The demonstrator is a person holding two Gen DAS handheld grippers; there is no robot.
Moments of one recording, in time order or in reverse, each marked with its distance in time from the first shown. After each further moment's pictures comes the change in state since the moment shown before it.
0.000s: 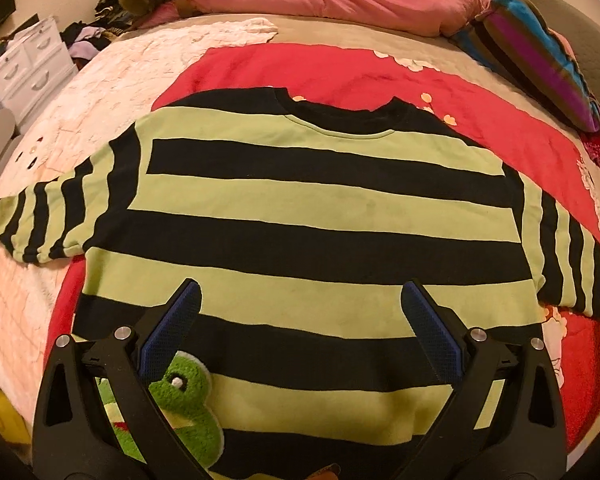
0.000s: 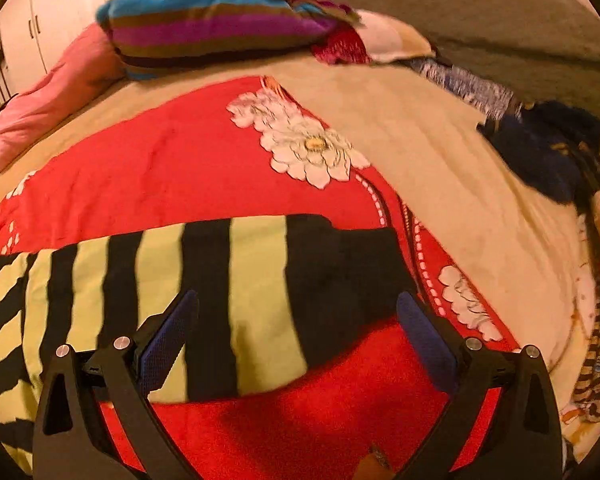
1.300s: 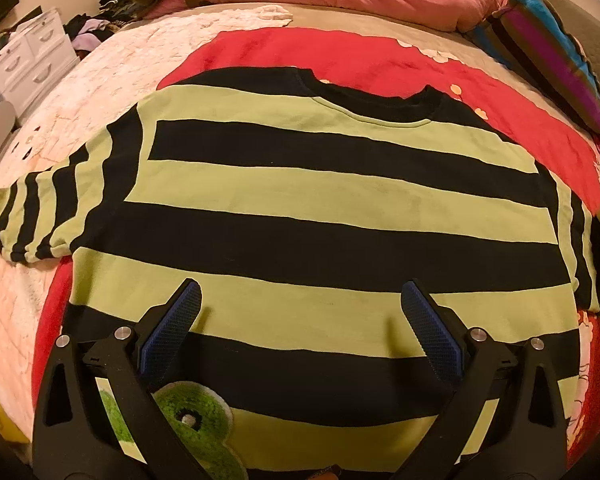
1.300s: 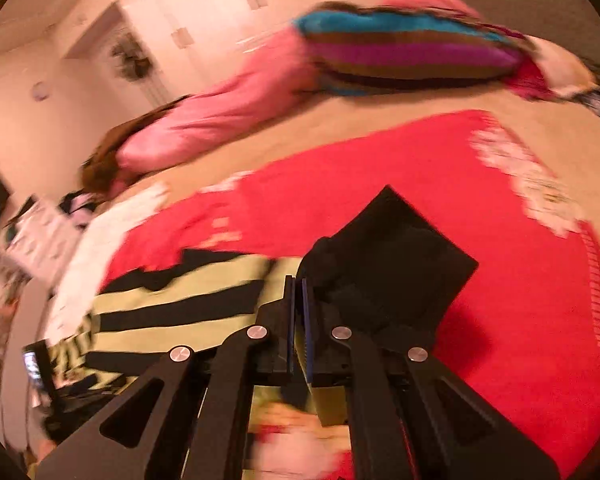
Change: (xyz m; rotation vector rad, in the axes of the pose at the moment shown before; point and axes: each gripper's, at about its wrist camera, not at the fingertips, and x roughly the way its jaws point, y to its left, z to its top) left arm 0.033 0.026 -0.004 -0.018 0.013 0.012; right arm -0.079 0.144 0.008 -0.163 -0.053 0.669
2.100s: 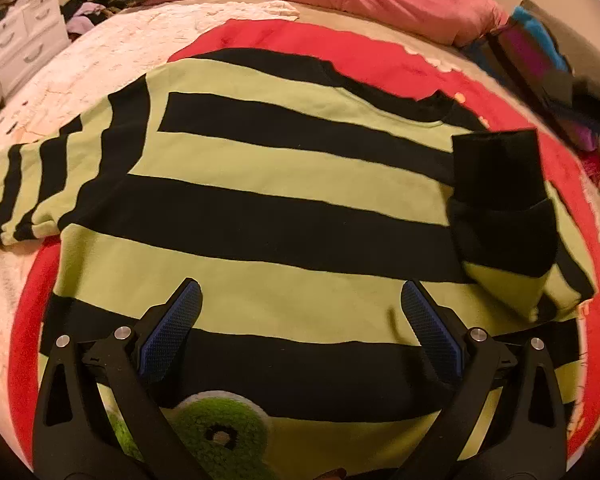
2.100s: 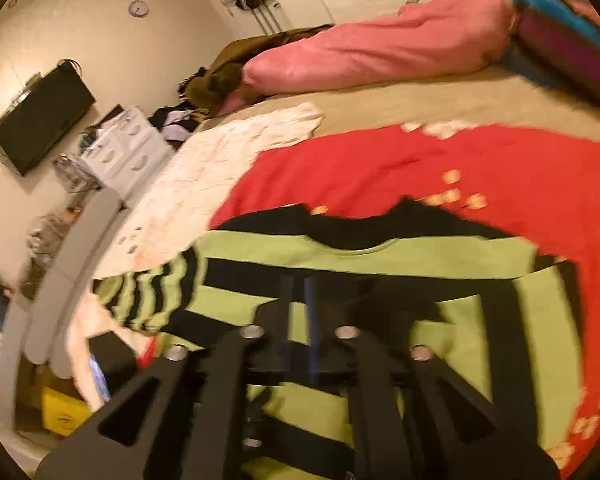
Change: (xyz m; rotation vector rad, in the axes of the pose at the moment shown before) left arm 0.010 0.038 -0.010 -0.051 -0.025 -0.132; right arm 0.088 0.188 -0.025 -0.249 0.173 0.238
